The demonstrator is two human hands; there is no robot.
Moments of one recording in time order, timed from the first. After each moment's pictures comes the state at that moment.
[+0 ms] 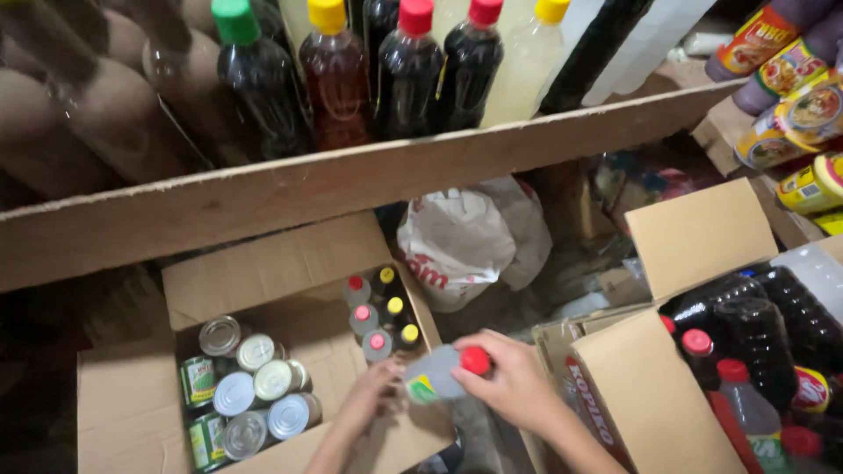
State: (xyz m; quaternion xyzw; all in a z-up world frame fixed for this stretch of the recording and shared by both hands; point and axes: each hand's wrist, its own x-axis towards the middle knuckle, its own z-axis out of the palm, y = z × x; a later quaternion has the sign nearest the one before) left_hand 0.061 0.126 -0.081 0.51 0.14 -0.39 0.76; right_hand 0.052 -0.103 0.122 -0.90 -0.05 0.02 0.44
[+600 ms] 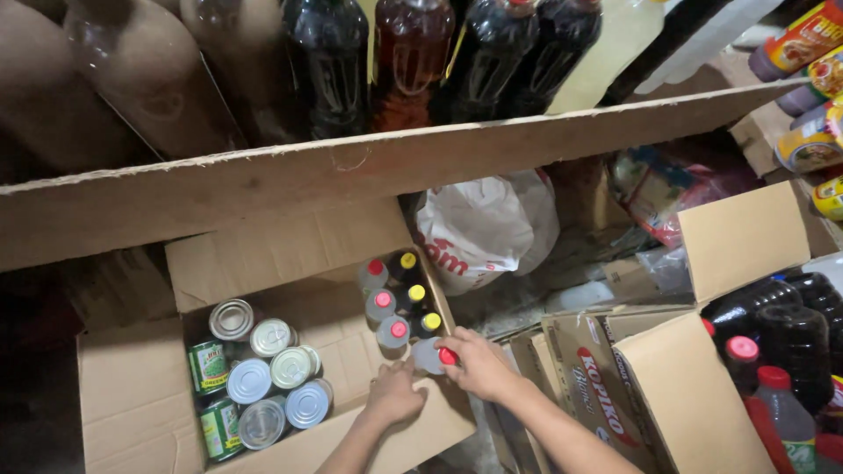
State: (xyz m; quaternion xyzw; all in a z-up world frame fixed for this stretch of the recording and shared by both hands) left_hand 0.077 0.132 -0.100 0.87 -0.04 -0.35 0.35; right_hand 0.088 -0.053 -0.006 -0.93 -0.10 0.19 0.29
